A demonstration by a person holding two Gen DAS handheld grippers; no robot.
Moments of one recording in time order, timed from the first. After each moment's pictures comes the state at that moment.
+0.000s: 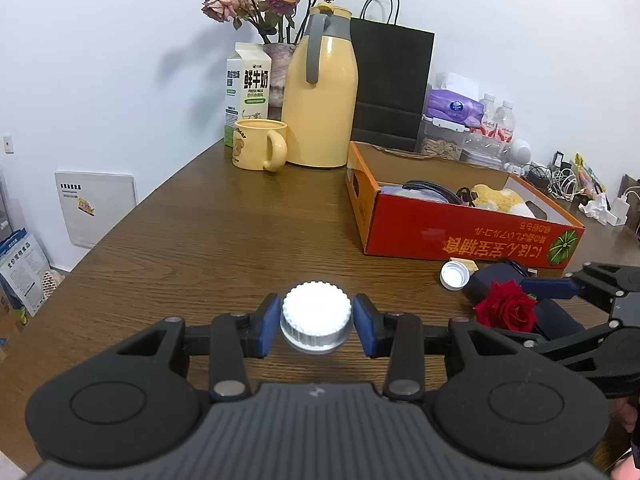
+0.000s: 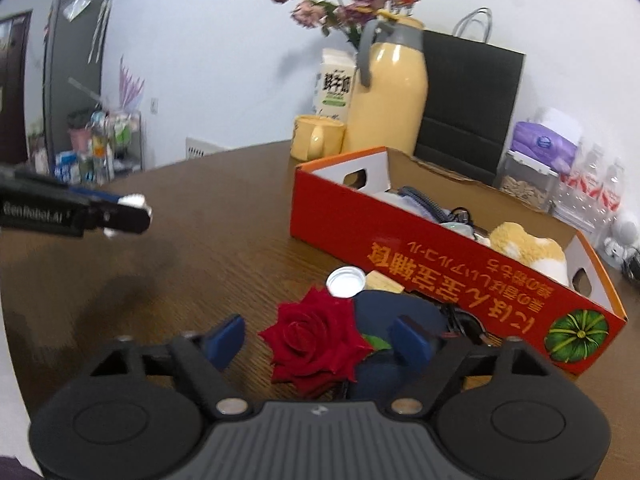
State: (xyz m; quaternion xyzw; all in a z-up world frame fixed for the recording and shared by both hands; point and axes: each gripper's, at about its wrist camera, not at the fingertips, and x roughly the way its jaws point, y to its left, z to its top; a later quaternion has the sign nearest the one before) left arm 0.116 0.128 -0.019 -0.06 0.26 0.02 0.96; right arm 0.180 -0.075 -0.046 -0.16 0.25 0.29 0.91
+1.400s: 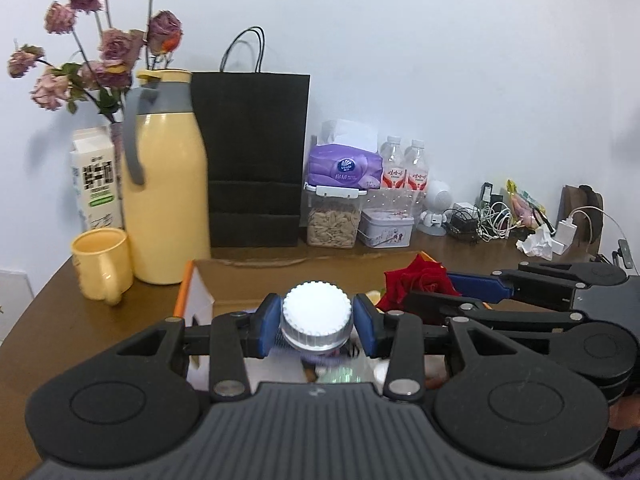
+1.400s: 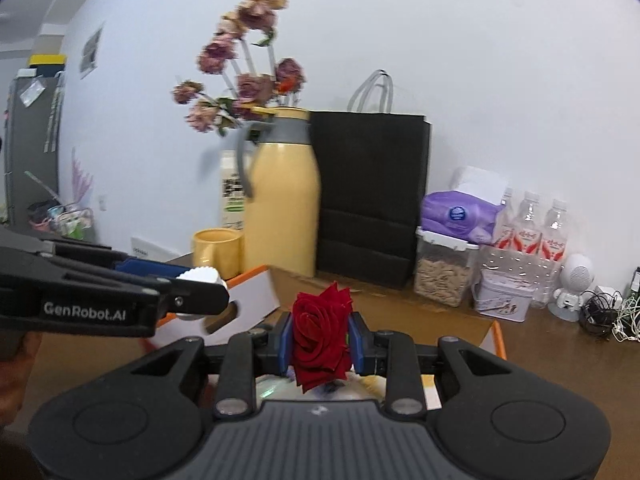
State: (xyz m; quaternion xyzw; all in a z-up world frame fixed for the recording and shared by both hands) left arm 0.276 0.002 0.047 -0.01 0.20 -0.10 0.98; right arm 0.298 -0.157 0.035 -0.07 0.16 0.25 0.95
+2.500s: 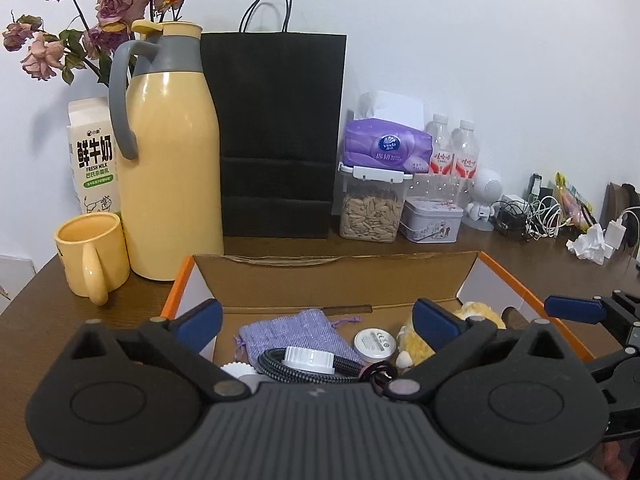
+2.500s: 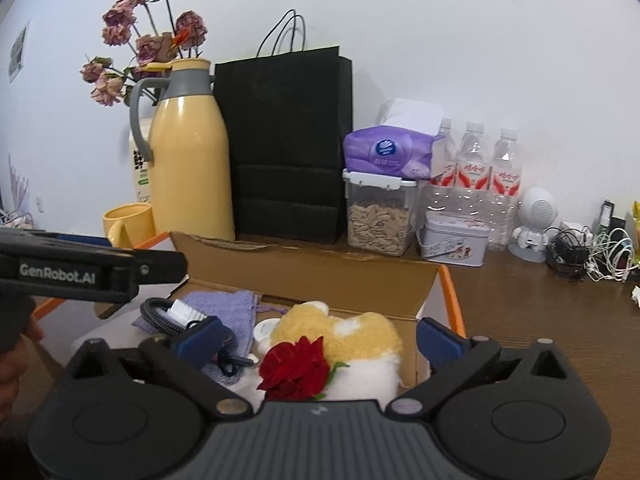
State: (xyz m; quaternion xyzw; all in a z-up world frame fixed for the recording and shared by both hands) left arm 0.353 0.001 0.013 -0.02 0.22 -0.05 0.97; right arm 0.363 -0.185 -0.012 -0.03 0.21 0.17 0.96
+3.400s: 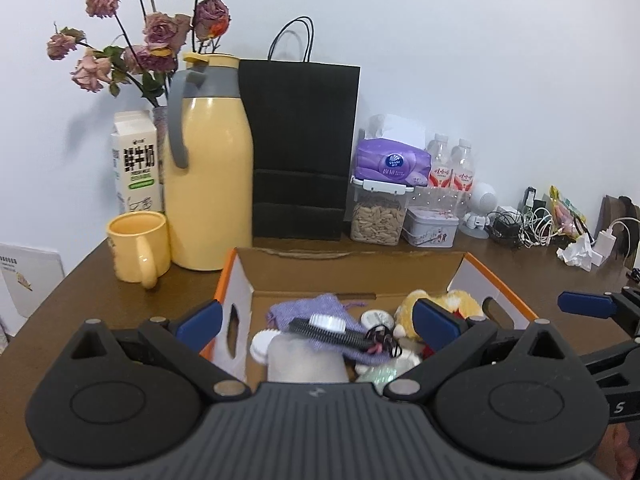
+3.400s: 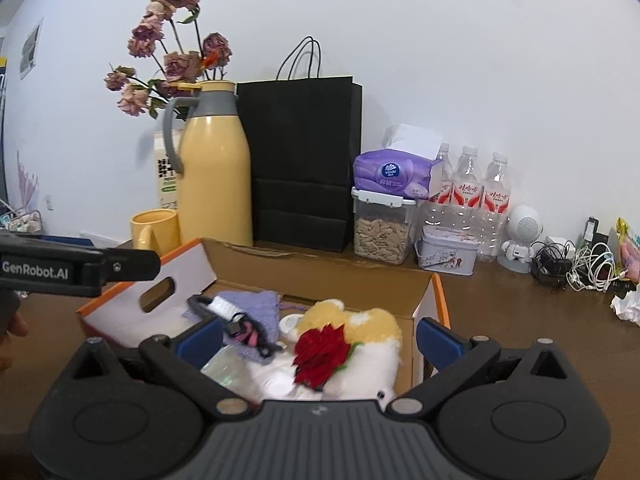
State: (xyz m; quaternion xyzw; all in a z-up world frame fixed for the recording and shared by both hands) left arm 0.271 0.019 0.039 -0.03 0.21 -0.03 0.98; right arm 0.294 -0.184 0.017 -0.05 0.20 0.17 0.96
